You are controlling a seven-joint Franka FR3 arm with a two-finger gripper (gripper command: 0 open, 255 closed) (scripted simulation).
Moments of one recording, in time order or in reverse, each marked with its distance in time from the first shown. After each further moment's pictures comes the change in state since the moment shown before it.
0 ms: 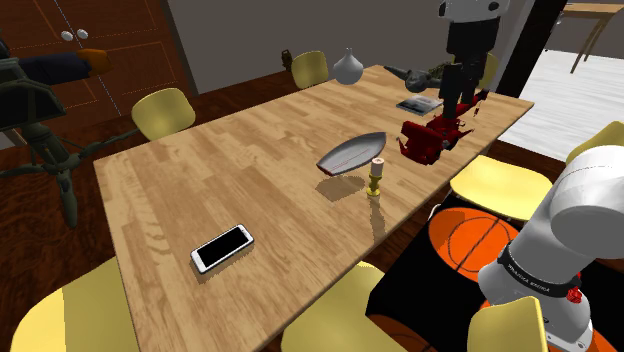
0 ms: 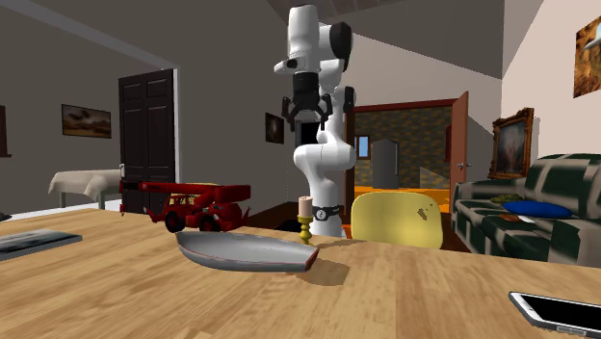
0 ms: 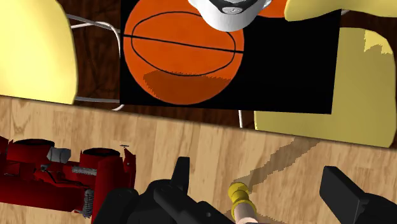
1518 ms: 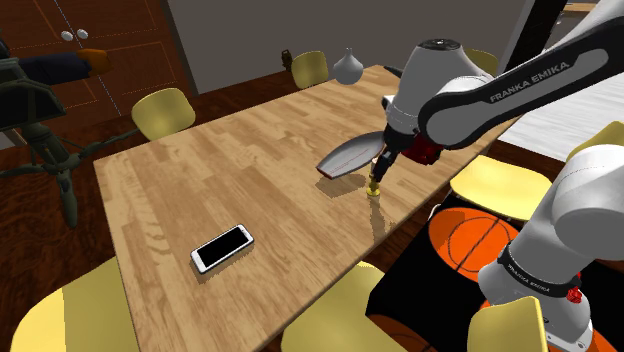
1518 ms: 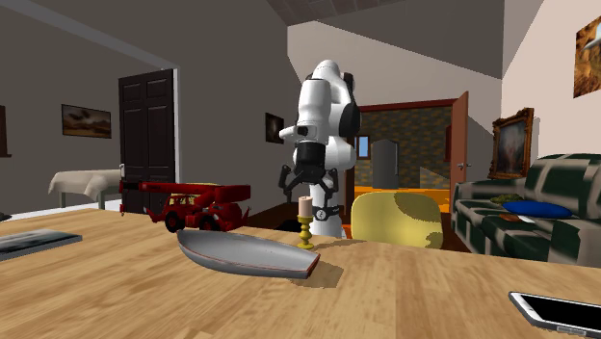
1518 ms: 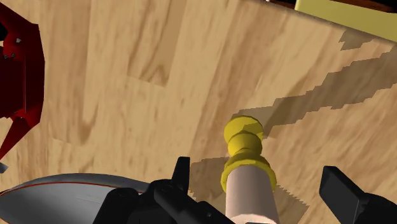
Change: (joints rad) arm 0.052 0.281 0.063 -0.454 -0.024 1.075 -0.047
